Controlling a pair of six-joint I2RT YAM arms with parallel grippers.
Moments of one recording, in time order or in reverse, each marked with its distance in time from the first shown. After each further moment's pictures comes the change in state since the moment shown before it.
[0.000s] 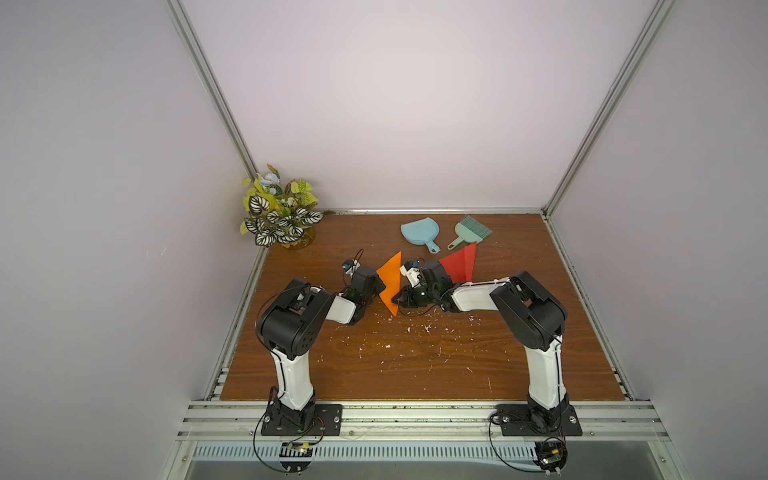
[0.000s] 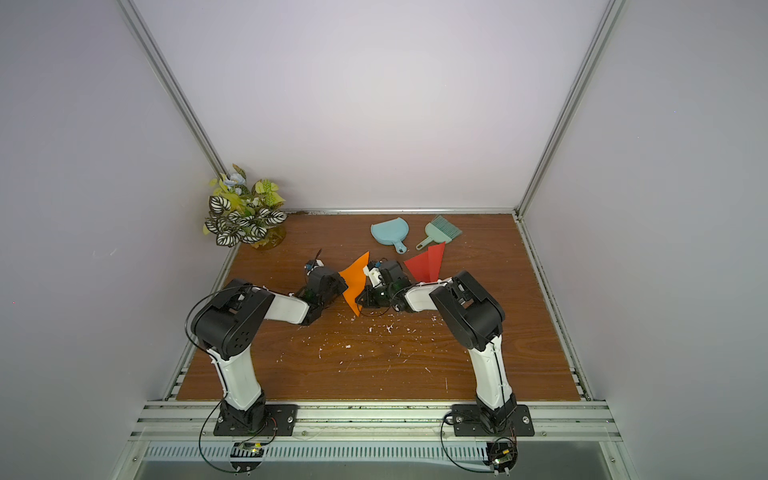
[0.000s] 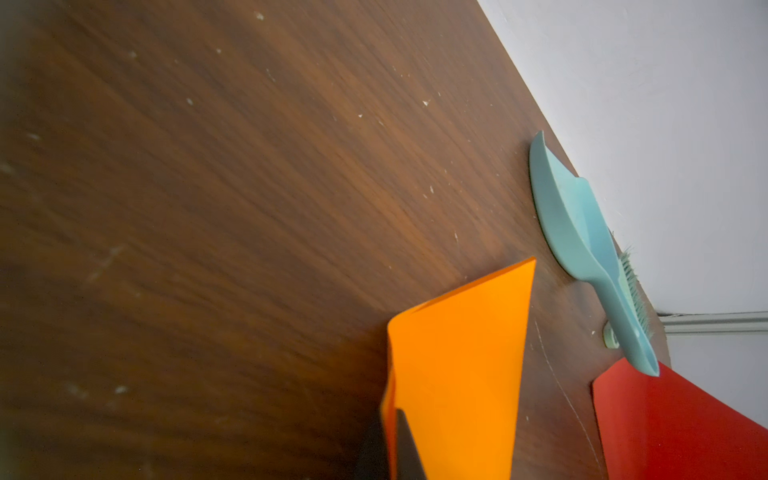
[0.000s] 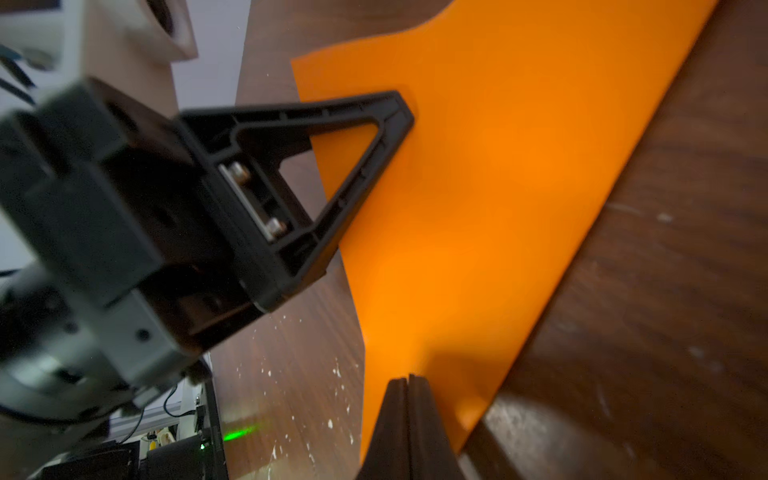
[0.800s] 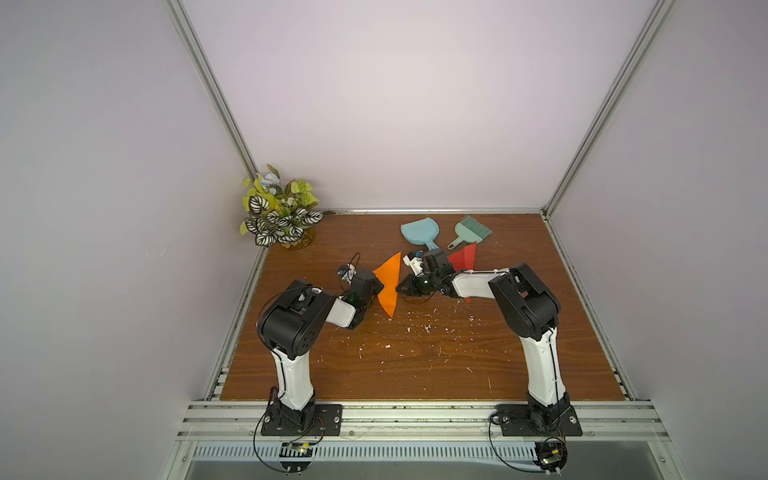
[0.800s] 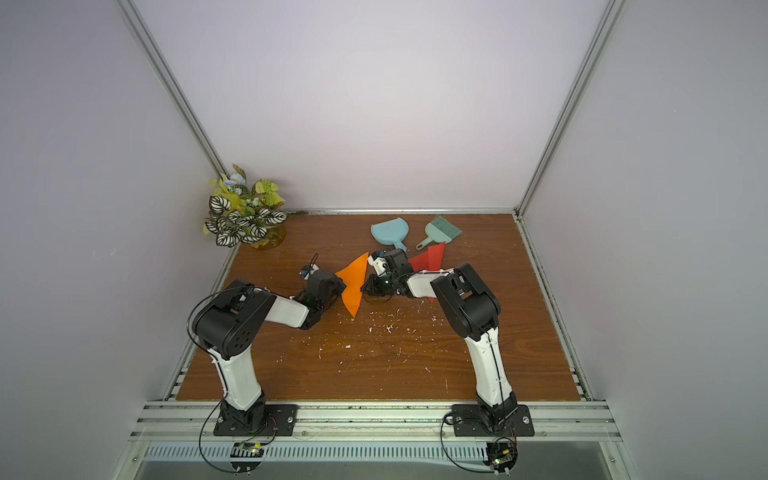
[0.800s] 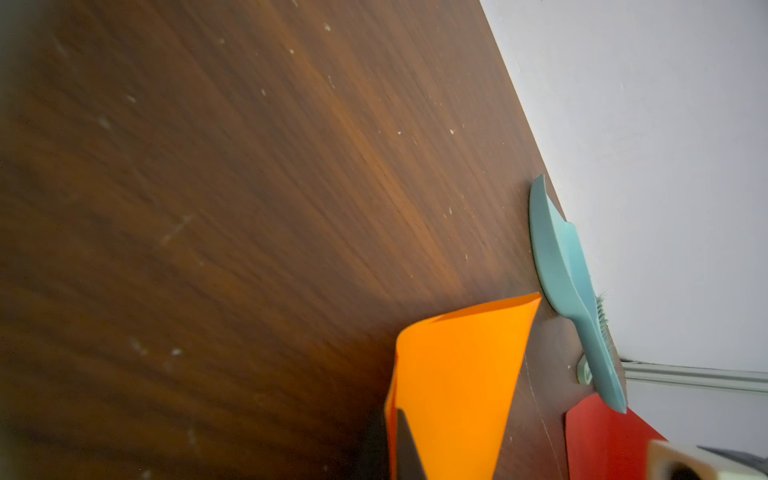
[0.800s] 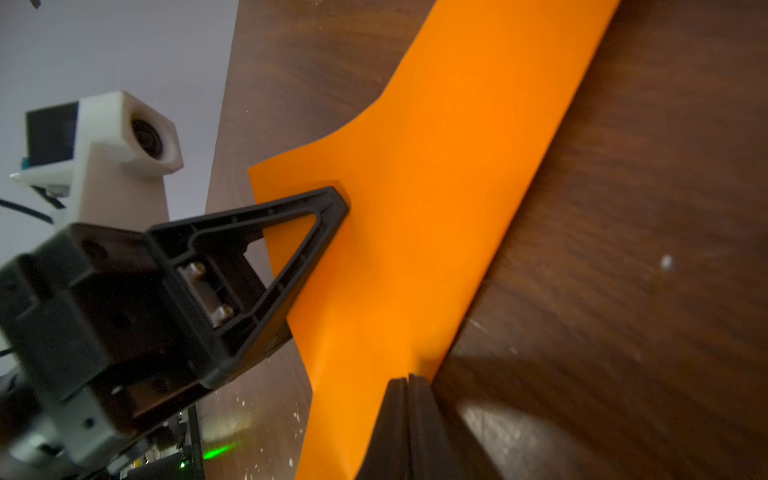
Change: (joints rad) left arm -0.016 0.010 -0.028 0.067 -0.048 -0.143; right arm -0.069 0.086 0.129 -0.122 -0.053 -0.108
